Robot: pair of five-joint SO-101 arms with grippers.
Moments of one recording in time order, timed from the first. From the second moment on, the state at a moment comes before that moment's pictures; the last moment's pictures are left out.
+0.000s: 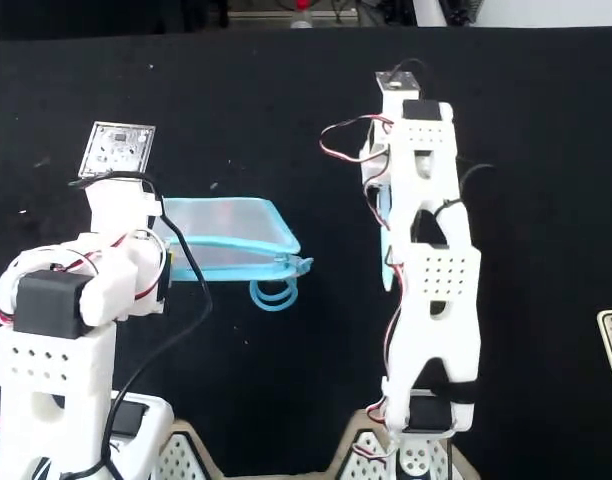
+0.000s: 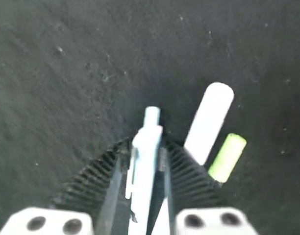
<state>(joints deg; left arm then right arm) 1.7 -50.6 21.8 93.9 -1.5 1.8 56.5 -49.0 86.2 2.5</state>
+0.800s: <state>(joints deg) 1.7 -50.6 21.8 93.9 -1.5 -0.8 43.5 -41.5 98.9 5.0</state>
